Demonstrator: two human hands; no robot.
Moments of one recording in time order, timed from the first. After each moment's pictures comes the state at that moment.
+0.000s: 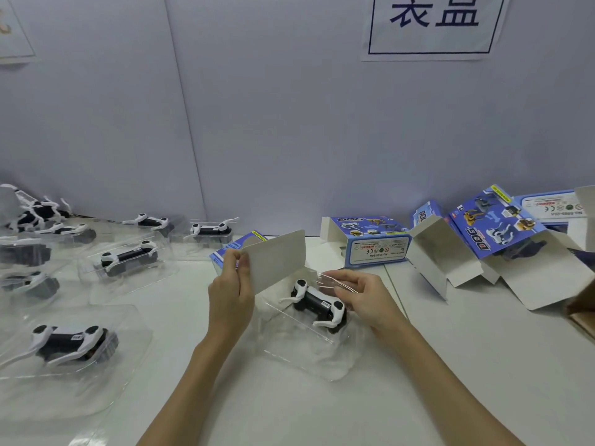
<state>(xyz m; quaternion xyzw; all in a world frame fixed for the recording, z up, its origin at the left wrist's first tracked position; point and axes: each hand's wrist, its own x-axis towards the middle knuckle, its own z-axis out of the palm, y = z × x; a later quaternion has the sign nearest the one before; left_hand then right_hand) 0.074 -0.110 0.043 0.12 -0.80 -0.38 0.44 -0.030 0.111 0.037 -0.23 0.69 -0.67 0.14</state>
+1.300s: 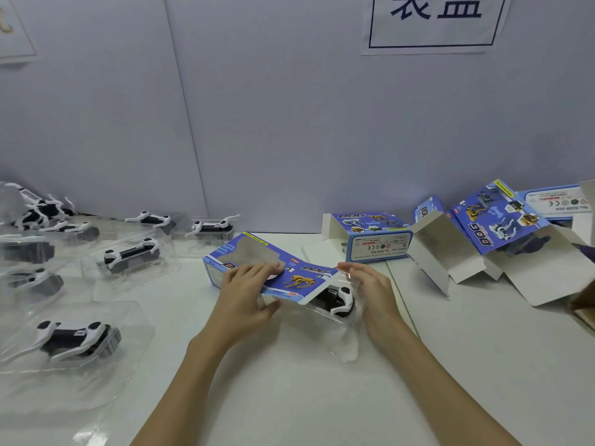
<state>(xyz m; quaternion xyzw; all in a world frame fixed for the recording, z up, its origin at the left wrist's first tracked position) 0.080 -0.121 0.037 -0.02 -0.94 -0.18 0.28 -0.032 0.100 0.034 -0.05 0.59 -0.80 0.10</state>
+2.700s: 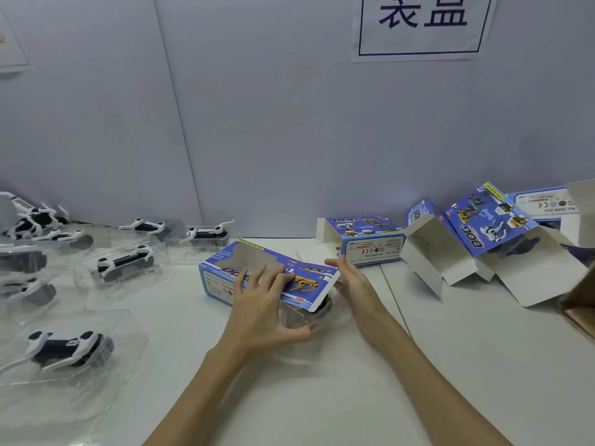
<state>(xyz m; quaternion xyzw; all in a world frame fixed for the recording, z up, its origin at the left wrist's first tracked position) 0.073 -0.081 0.034 -0.01 -0.95 -0.12 0.30 -0.037 0.093 0.038 -0.13 0.64 -0.75 0.14</state>
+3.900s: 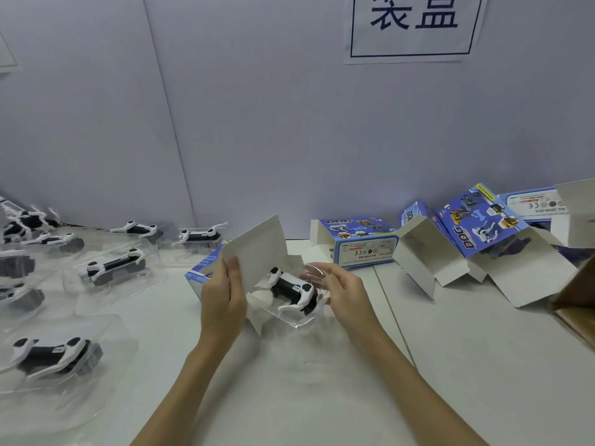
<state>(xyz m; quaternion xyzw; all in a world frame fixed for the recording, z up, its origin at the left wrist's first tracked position) 0.076 -0.087 0.056 0.10 -0.77 -0.45 0.45 -0.008 0.098 0.052 -0.21 0.68 -0.70 0.04</state>
